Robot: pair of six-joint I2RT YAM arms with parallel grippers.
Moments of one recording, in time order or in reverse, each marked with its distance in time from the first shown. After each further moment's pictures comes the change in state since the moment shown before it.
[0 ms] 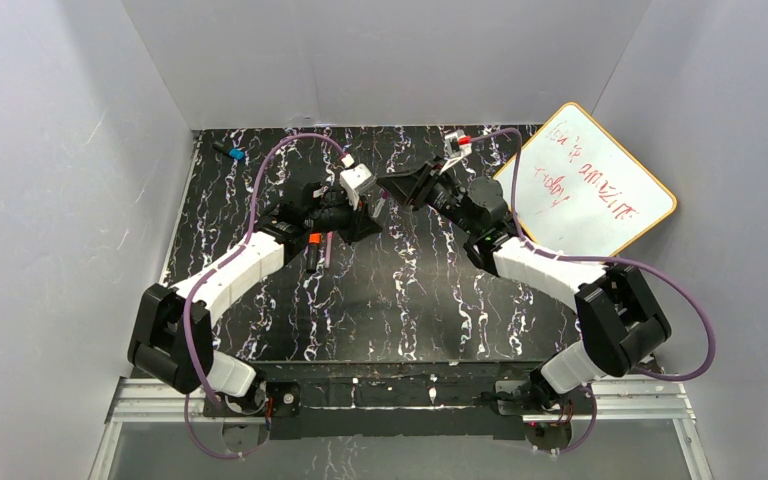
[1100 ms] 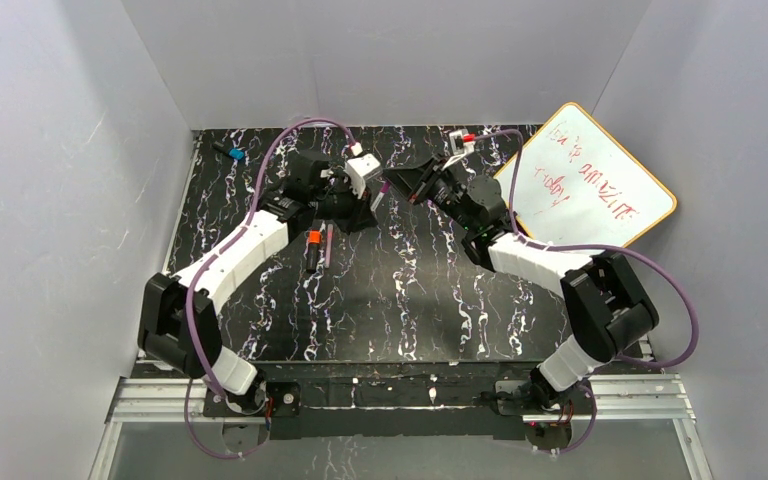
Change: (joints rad) left arm 0.003 0.063 0.204 -0.289 -0.072 0.095; right arm -0.027 0.072 0.006 0.089 -0.002 0.057
